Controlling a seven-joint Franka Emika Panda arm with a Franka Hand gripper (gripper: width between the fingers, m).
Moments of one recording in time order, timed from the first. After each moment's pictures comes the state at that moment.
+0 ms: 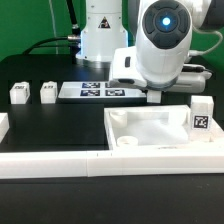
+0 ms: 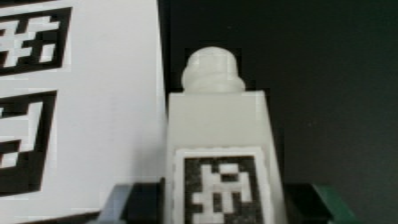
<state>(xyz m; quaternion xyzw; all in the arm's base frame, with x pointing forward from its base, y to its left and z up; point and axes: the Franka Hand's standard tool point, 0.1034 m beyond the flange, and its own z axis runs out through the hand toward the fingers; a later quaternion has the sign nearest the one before) 0.363 0.097 0.008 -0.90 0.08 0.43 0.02</state>
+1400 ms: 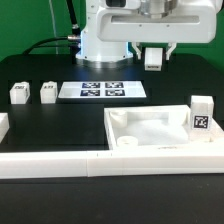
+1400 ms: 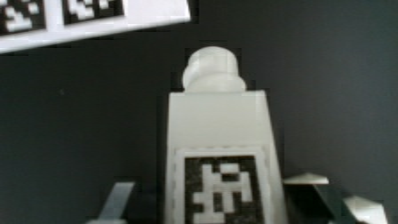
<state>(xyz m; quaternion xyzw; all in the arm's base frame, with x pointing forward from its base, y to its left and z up) 0.473 0.070 0.116 -0.98 0.10 0.19 0.03</state>
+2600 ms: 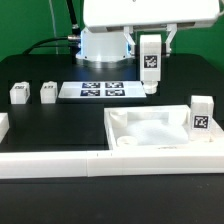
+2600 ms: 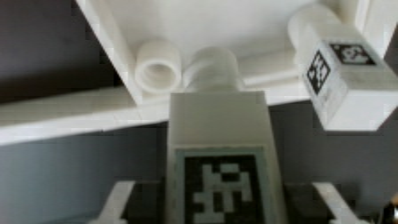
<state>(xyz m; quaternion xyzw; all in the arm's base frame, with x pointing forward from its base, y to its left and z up) 0.571 0.046 0.145 -0.95 0.07 -0.29 0.00</state>
